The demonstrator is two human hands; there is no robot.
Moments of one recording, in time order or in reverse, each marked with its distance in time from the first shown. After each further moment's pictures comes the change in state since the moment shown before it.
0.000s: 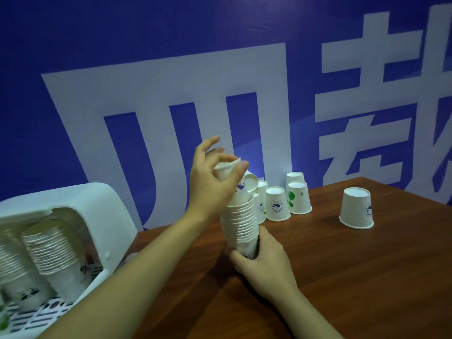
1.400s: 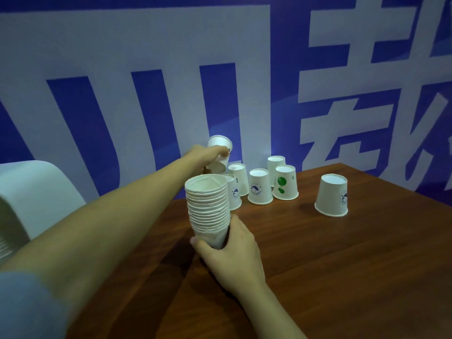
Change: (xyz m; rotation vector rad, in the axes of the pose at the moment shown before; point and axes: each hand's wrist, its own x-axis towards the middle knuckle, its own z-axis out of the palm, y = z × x) left_hand 0.072 -0.066 0.078 0.130 -0.414 -0.923; right_hand 0.007 0.013 -0.001 0.039 0.001 -0.043
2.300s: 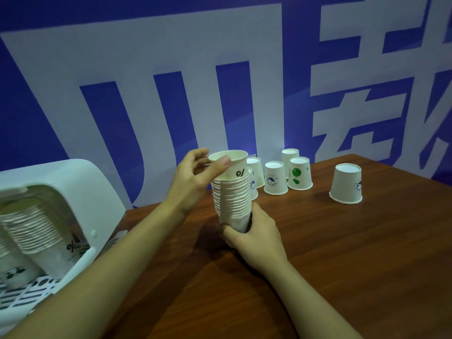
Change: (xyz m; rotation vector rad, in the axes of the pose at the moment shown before) left_hand -0.130 -0.070 -0.051 -0.251 0.052 0.493; right_hand -0.002 -0.006 0.000 -0.015 0.002 0.034
